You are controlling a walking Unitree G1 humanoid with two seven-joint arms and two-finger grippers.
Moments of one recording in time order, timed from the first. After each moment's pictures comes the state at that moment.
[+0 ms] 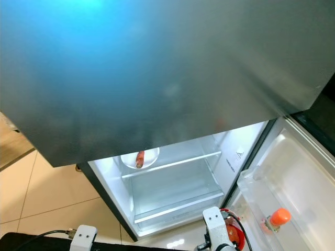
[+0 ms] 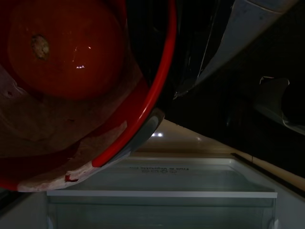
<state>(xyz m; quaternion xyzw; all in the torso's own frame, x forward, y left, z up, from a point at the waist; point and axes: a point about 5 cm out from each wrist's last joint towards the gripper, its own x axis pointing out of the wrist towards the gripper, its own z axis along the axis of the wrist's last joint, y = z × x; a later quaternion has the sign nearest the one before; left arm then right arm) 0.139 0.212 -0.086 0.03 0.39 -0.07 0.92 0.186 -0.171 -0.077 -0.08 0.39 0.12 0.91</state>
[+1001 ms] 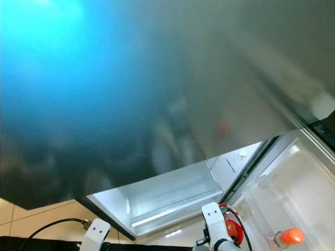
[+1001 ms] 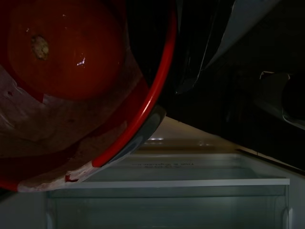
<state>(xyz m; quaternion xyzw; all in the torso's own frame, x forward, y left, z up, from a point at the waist) 0.149 0.195 -0.083 0.08 0.38 -0.17 0.91 0.194 -0.169 -0.073 -0.08 0.38 0.13 0.91</state>
